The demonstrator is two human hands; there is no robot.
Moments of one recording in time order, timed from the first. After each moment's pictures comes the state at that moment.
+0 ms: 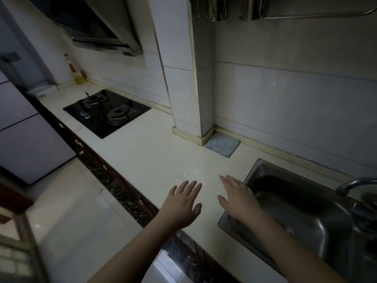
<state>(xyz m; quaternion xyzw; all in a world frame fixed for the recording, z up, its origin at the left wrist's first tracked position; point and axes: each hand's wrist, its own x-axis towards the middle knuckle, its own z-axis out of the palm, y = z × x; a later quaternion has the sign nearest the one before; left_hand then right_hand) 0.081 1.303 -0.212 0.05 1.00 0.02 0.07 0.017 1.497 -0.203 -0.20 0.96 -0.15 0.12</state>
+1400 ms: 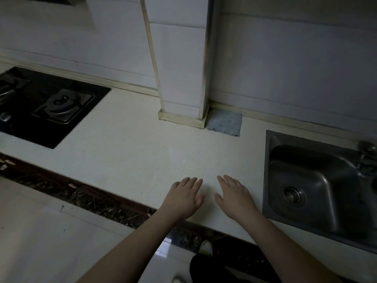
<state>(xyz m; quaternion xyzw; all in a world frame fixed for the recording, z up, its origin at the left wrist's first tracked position) -0.029 1.110 -0.303 0.25 0.96 0.09 0.12 -0.011 1.297 -0.283 0.00 0.98 -0.10 0.17</state>
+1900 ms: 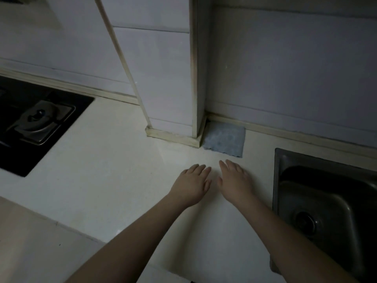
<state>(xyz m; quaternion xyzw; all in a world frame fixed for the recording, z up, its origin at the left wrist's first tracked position) -0.200 1.181 -0.312 0.27 0.95 0.12 0.10 -0.191 1.345 -0.314 0.01 0.99 -0.09 0.12</state>
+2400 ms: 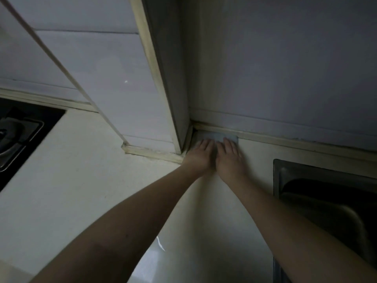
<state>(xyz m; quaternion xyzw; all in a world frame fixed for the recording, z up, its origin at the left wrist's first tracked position) -0.361 1.272 -0.350 0.26 0.95 0.11 0.15 -0.327 1.395 -0.373 0.04 0.99 -0.13 0.02</state>
